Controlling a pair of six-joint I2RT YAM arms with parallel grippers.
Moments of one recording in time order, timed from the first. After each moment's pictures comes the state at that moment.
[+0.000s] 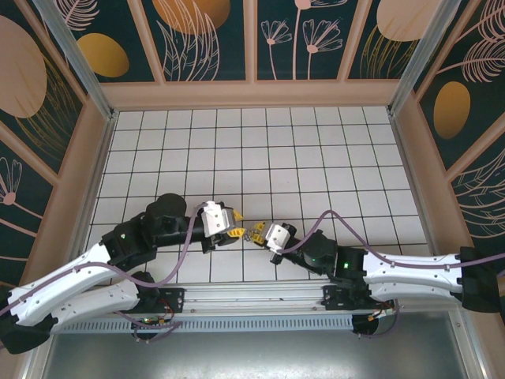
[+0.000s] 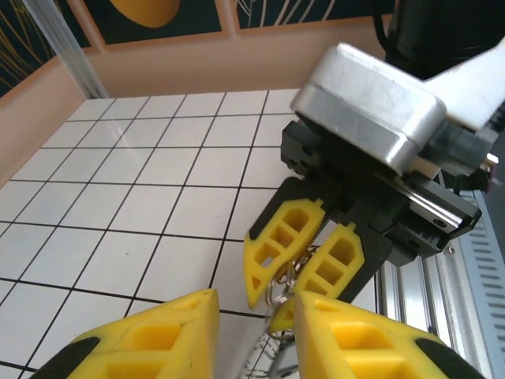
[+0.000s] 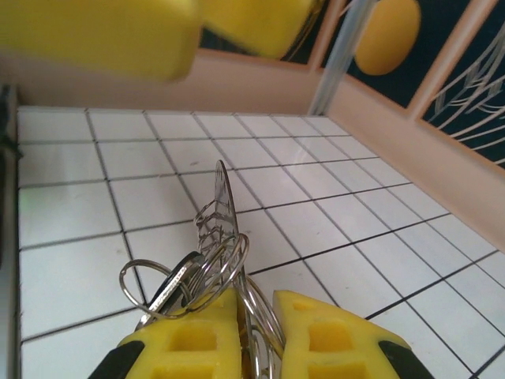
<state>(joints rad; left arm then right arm) -1.01 0.80 0.83 -0.41 0.28 0.27 1.35 0.84 0.38 0.30 0.28 -0.26</state>
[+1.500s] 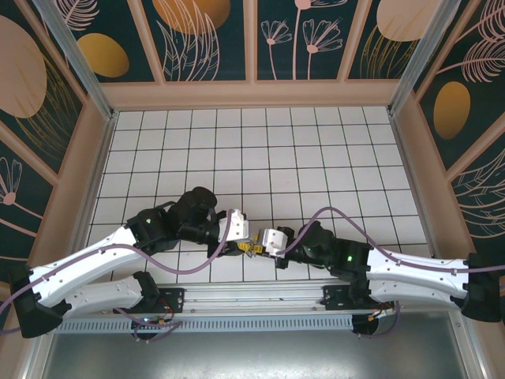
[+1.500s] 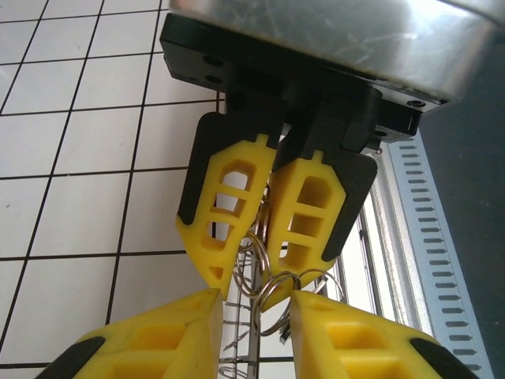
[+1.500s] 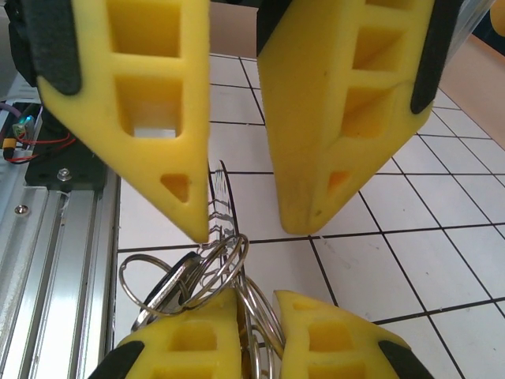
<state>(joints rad) -1.01 1.00 0.91 -0.61 0.44 0.39 1.26 0.82 0.46 0.03 -0.03 -0.30</state>
